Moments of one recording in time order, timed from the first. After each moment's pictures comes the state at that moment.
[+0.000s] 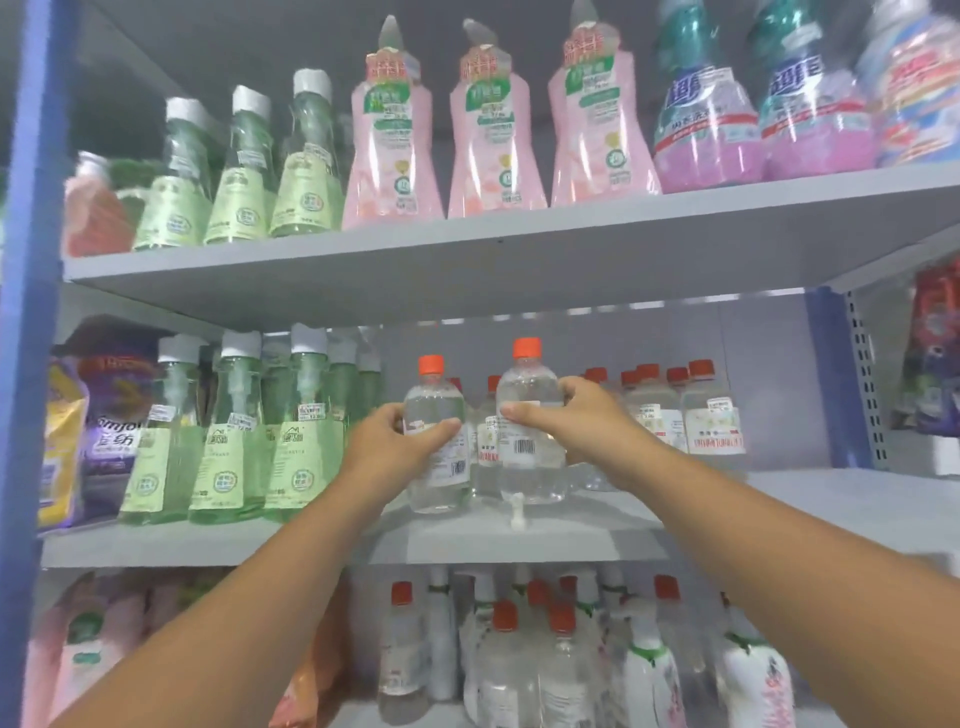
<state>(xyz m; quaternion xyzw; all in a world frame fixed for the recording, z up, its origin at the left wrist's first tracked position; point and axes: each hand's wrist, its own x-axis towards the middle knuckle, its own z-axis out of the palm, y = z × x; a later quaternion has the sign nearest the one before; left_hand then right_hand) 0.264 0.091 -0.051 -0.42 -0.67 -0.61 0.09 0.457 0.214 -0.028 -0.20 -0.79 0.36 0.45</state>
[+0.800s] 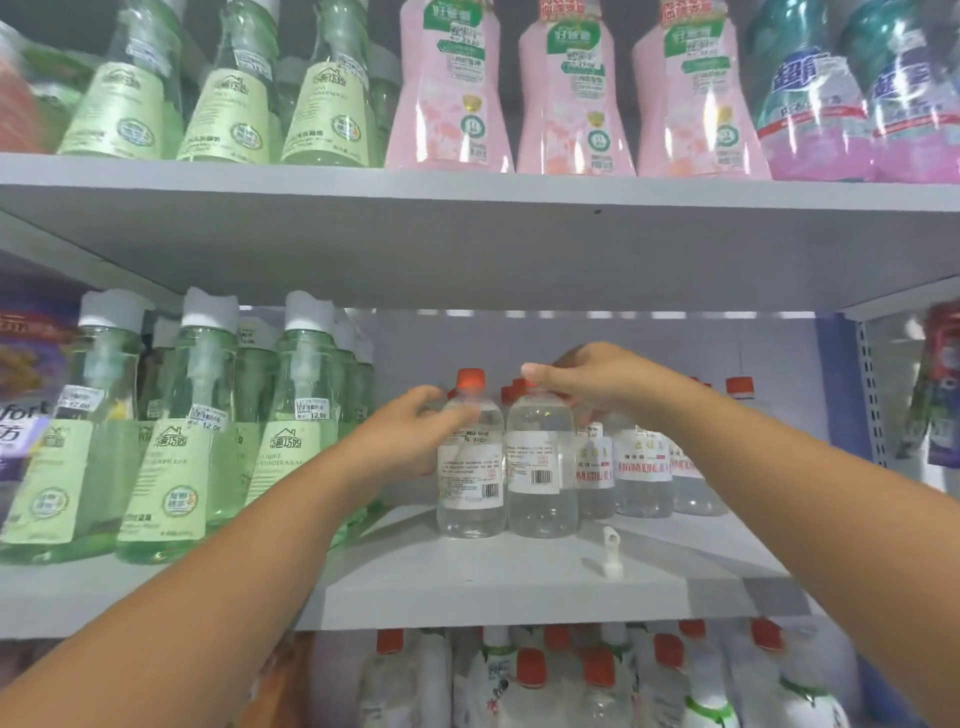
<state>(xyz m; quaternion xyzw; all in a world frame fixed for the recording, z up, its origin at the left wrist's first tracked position) 0.181 0.121 -0.023 -0.57 -0.61 -0.55 -0.09 0.390 0.244 0.037 -0.35 -0.86 0.13 0.34</state>
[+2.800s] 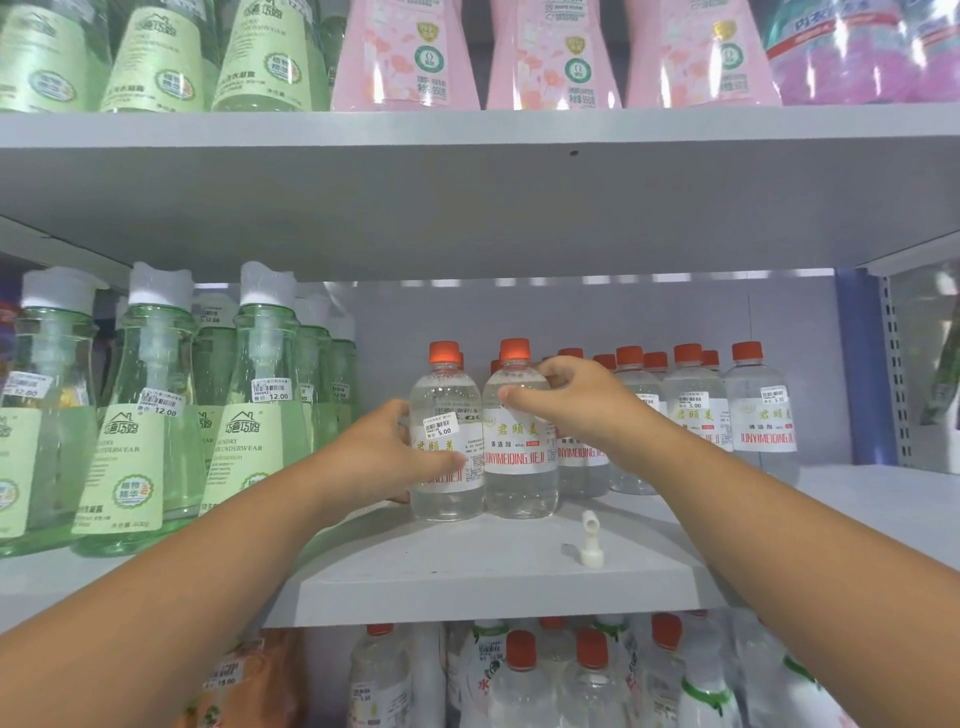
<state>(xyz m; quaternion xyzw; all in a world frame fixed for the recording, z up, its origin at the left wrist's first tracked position) 0.185 0.128 -0.051 -0.54 -0.67 -0.50 -0.07 0.372 0.272 -0.021 -0.22 -0.81 0.30 0.45</state>
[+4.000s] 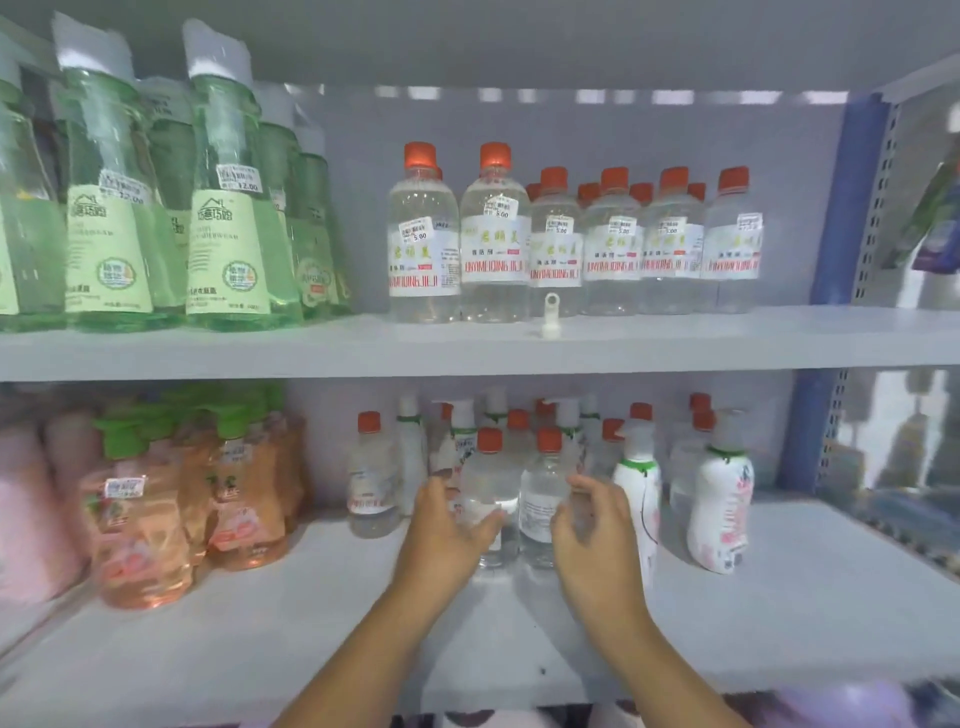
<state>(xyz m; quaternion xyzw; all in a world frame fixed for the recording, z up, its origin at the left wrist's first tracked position) 0.266 0.146 -0.323 -0.44 -0.71 -0.53 -0.14 0.421 0.194 -0.321 -0.35 -0.71 0.31 0.53</state>
